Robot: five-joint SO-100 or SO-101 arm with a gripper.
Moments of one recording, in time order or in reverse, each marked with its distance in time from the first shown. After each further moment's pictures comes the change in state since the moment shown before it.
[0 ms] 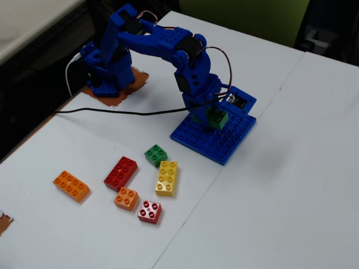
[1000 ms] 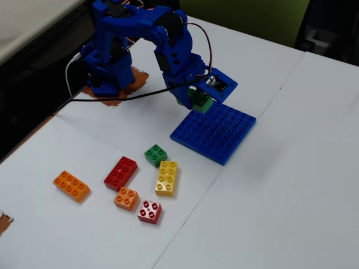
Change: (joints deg) arm 1.4 15.6 13.4 3.6 4.4
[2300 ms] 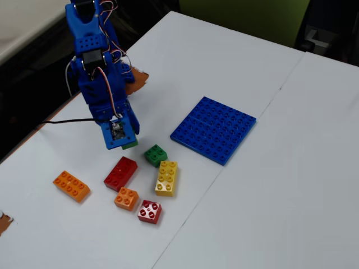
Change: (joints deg) arm 34.6 25.9 45.1 -20.8 -1.1
